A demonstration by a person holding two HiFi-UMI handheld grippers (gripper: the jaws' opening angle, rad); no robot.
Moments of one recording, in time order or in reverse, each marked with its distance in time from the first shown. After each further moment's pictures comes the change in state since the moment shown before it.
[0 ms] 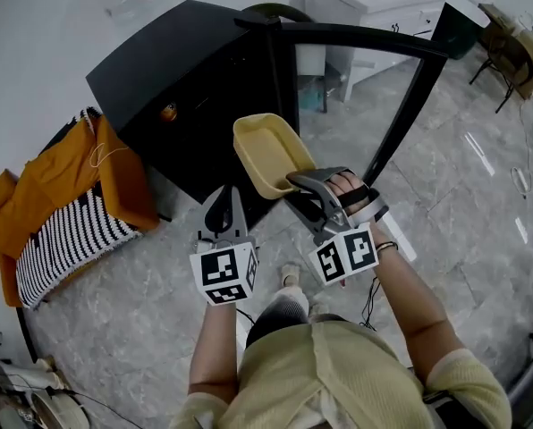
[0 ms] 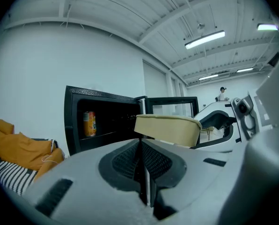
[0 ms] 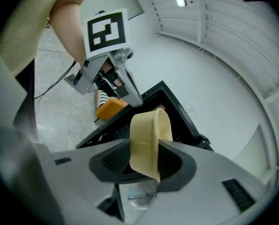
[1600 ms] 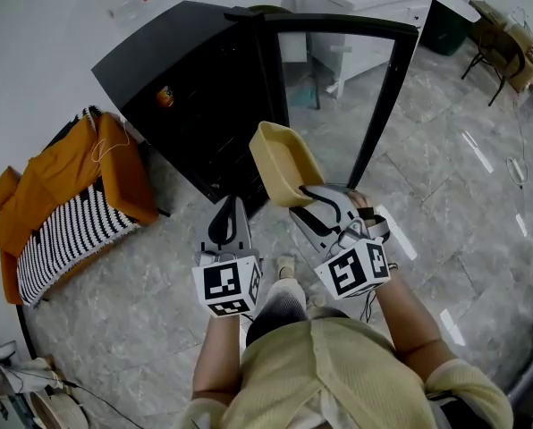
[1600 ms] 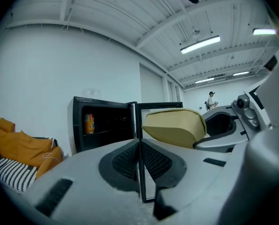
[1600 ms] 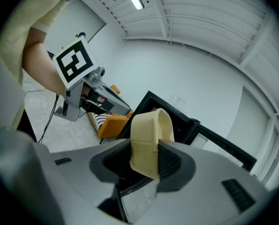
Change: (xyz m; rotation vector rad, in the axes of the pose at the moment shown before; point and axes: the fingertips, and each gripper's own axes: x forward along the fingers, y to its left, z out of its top) left arm -0.083 -0.054 -0.002 -0.007 -0.025 -0.031; right arm -0.101 0.031 0.022 0.387 -0.032 -0.032
